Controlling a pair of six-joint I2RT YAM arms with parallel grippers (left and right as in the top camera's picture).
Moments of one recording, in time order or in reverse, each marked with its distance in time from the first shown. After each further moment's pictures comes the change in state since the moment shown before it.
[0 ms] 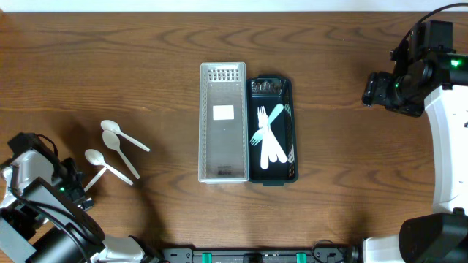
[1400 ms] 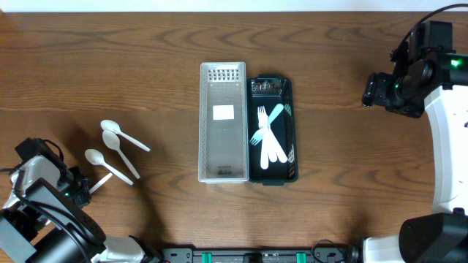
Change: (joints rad) left arm 0.000 -0.008 -0.074 0.075 -0.022 0.123; right arm 0.000 0.000 0.000 -0.012 0.000 0.000
